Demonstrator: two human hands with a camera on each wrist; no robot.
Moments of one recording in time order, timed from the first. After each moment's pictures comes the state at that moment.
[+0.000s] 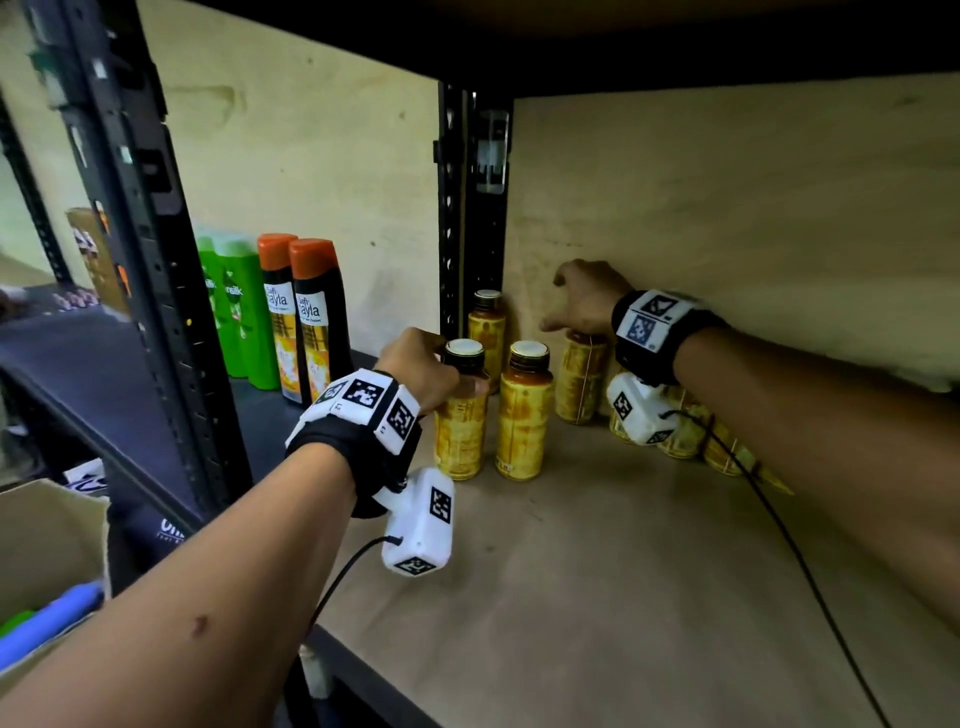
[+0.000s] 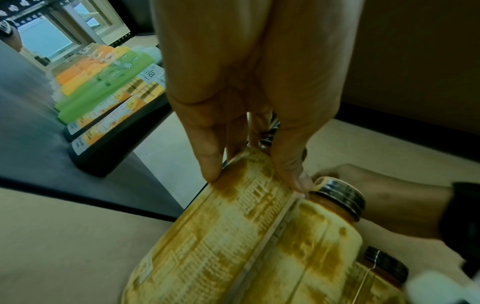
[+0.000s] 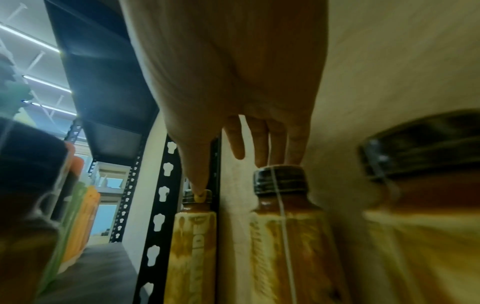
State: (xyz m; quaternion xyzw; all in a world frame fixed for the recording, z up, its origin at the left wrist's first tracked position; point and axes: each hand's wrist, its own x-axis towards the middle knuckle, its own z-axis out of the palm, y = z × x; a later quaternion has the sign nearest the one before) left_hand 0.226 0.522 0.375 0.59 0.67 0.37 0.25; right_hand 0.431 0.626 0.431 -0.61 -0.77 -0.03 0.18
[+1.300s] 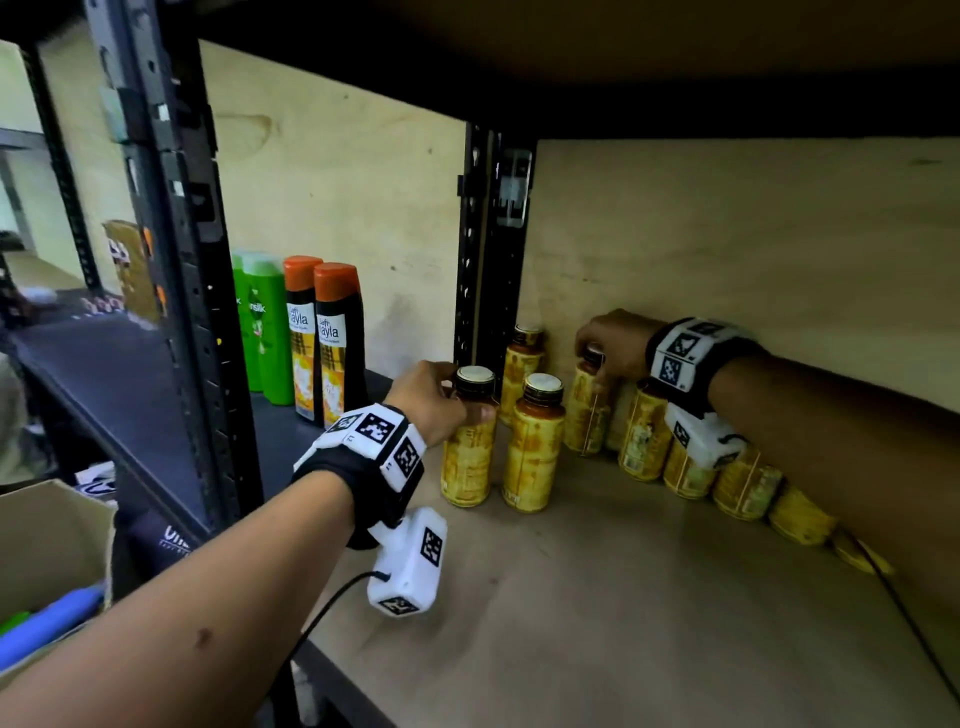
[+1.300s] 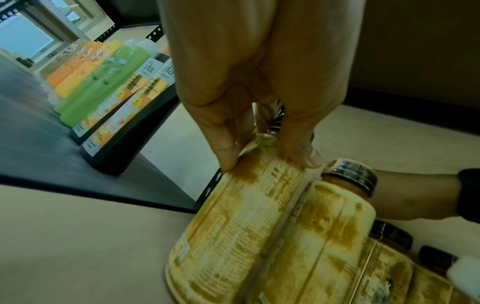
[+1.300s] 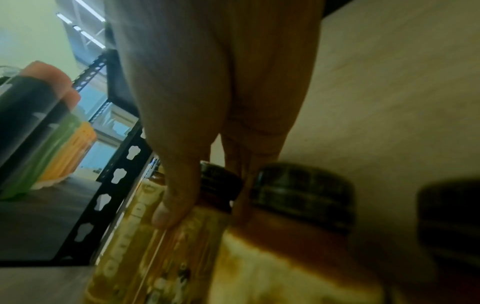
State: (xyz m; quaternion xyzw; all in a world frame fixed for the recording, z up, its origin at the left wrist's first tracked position) left_hand 0.221 0.518 0.368 0.62 0.63 0.39 0.25; right_hand 0.452 0.632 0.439 -0.55 -0.83 -0.10 -0.06
